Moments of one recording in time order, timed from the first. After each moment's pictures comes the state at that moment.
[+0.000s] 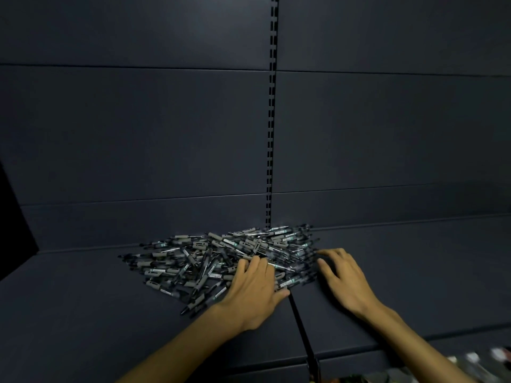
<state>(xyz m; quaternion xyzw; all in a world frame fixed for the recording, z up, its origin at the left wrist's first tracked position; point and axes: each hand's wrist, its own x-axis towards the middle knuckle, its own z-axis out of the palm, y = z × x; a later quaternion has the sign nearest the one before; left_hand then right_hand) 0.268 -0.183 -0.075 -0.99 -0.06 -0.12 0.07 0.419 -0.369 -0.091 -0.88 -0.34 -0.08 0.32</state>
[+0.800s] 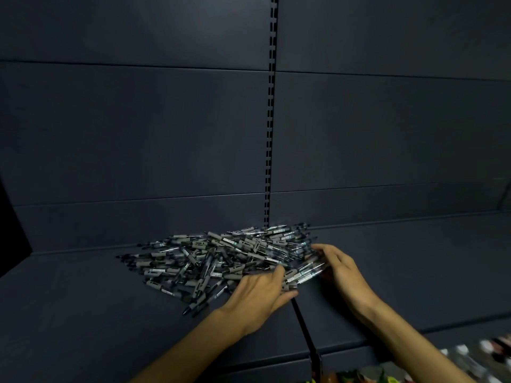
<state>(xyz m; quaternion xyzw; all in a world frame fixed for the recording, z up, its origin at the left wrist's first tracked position) 0.257 -0.190 -0.071 -0.98 0.04 -0.17 -0.02 0.385 -0.356 -0.066 -0.71 -0.23 0.09 0.66</state>
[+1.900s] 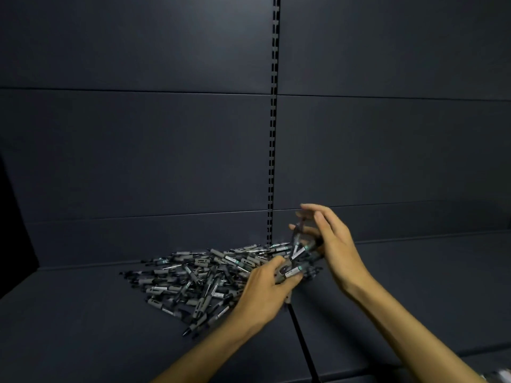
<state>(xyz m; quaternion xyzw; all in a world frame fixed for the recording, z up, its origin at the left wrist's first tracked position) 0.270 -0.205 -0.029 -0.84 -0.04 -0.24 -0.49 0.356 -0.331 0.036 -0.63 -0.36 0.01 0.69</state>
